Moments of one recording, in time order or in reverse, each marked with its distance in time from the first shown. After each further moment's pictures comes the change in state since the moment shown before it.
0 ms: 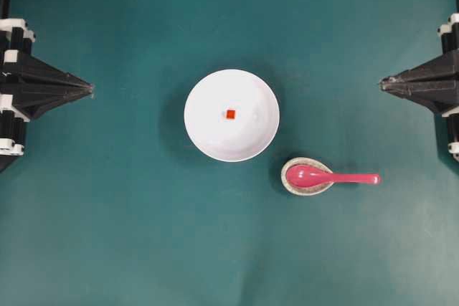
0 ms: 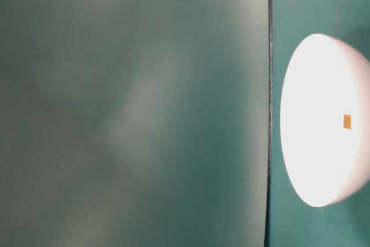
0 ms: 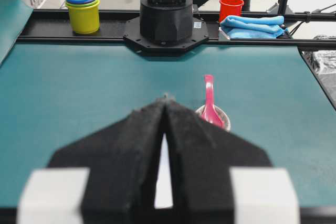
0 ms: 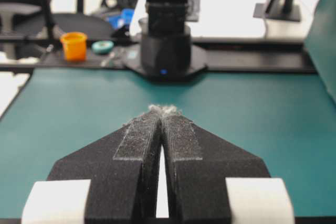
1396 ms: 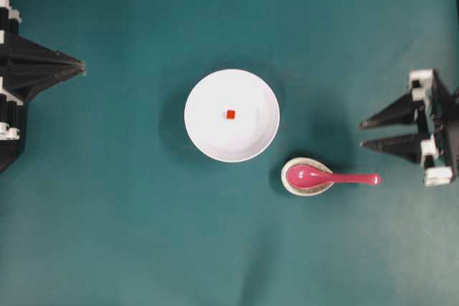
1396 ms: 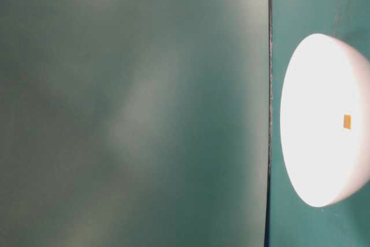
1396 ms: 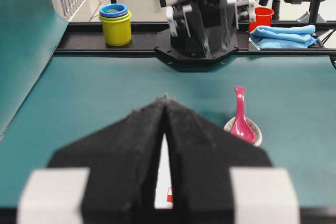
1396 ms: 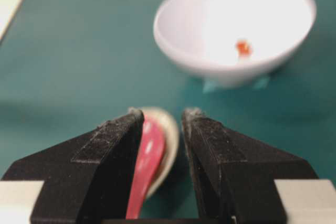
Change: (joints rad) left arm 0.069 -0.046 -0.041 0.015 0.074 0.035; right arm 0.245 0.371 0.249 0.305 -0.333 0.026
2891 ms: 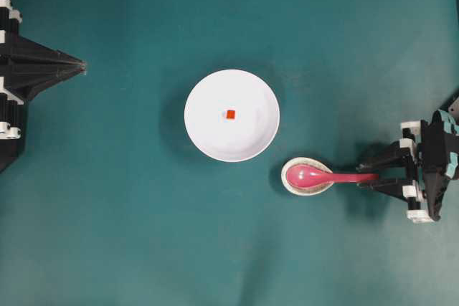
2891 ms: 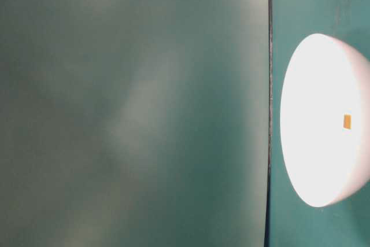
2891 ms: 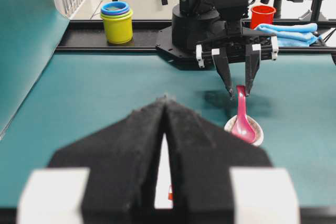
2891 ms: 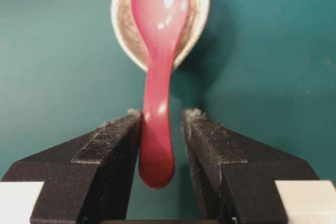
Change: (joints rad) left arm 0.005 0.003 0.000 0.000 0.003 -0.002; right arm 0.482 0.517 -0.017 0.499 -0.310 0.031
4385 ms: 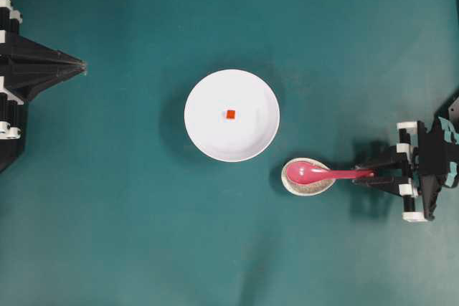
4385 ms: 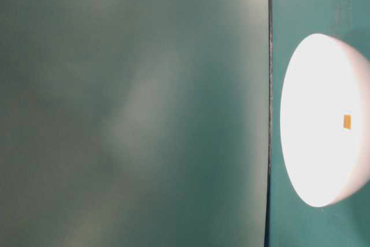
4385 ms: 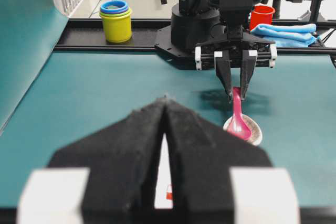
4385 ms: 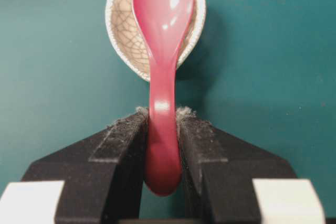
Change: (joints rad) left arm 0.000 0.000 0.000 0.000 0.002 -0.011; right arm 0.021 0.135 -0.005 -0.005 -0.138 -0.002
